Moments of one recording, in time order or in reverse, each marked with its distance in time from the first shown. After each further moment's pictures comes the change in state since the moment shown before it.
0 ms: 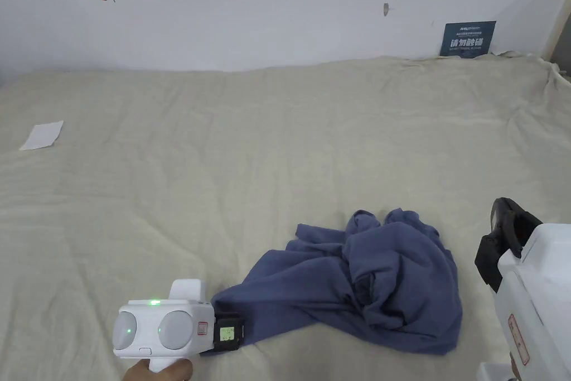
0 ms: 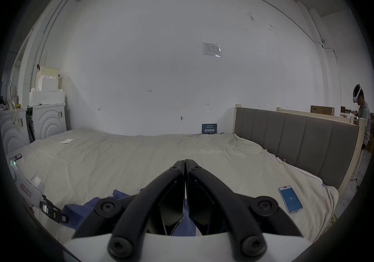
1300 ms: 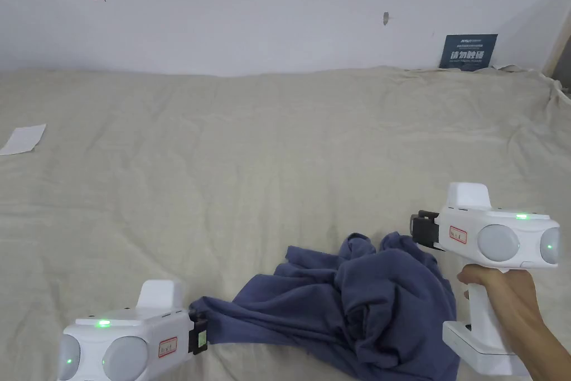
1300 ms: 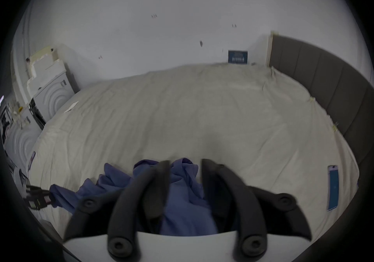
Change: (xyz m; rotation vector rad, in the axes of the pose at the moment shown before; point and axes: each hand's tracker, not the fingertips) left arm -0.001 0.031 0.039 0.142 -0.116 0.005; right arm 0.017 -0.039 -0.243 -0.653 0.203 -0.090
